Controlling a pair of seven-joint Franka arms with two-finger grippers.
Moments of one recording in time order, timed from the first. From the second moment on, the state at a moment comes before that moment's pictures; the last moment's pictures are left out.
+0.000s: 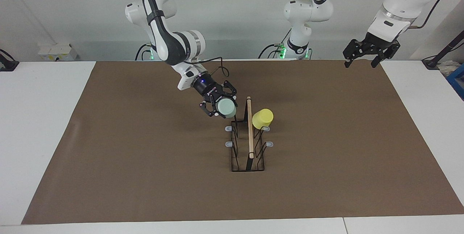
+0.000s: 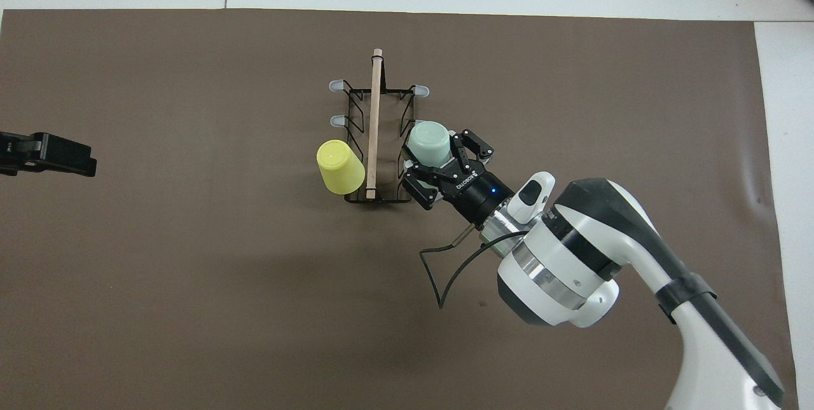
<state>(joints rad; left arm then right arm) -0.10 -0.04 0.03 -1.57 -0.01 1.52 0.02 0.35 0.15 0.18 -2.08 2.65 2.69 -2.44</state>
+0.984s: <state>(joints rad) -0.10 -0.04 0.03 -1.57 -0.01 1.52 0.01 0.36 0.17 0.17 -2.16 2.68 2.46 -2.57</state>
